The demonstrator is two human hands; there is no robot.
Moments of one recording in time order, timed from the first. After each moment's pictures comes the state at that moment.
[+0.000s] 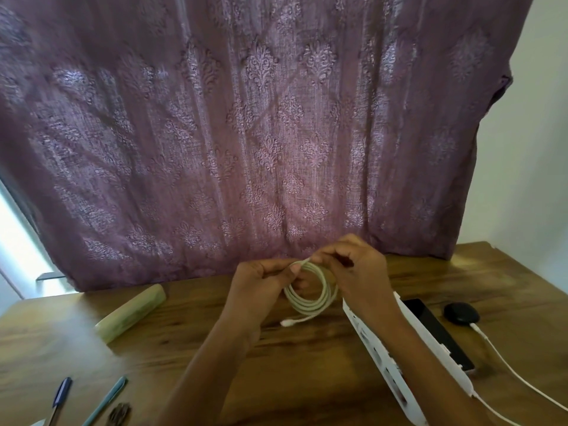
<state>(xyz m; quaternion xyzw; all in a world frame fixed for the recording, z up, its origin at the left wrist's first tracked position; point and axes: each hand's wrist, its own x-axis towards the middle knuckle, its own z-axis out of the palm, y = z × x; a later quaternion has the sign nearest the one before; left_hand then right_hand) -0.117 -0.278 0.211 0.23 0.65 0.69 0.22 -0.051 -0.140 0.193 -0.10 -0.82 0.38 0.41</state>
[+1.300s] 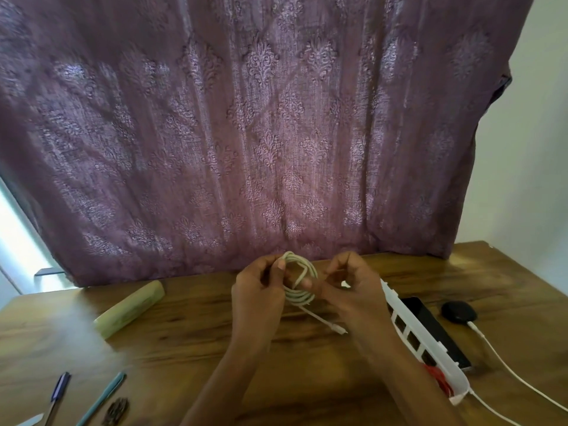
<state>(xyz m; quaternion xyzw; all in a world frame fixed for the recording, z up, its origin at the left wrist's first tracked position) -0.110 -0.271 0.188 0.21 0.72 0.66 0.02 -0.031 -0.169 0.183 -0.16 -0.68 0.62 0.35</state>
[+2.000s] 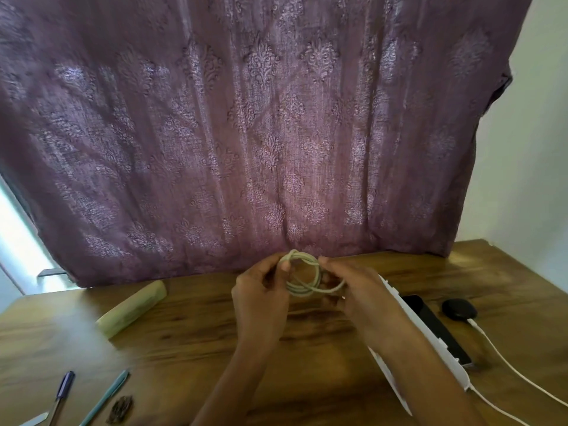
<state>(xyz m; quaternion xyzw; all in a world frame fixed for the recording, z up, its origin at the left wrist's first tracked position) -0.105 -0.273 0.186 0.21 0.73 0.65 -0.04 -0.030 -0.167 0.201 -0.24 -0.56 0.77 0.19</state>
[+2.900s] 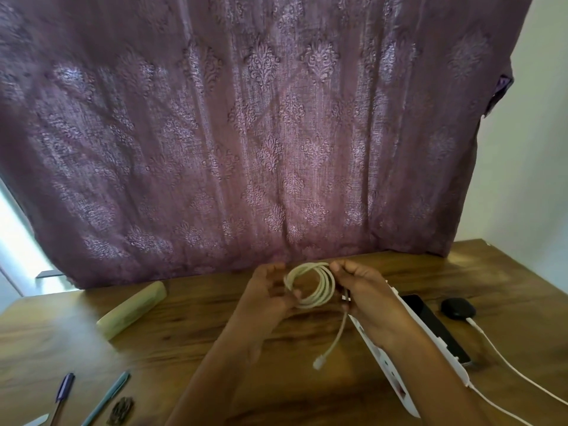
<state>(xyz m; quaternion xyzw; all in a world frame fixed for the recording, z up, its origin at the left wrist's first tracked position) -0.106 -0.288 0.195 0.22 0.67 0.66 0.26 -0.029 -0.156 0.189 -0.21 -0.62 0.74 0.17</state>
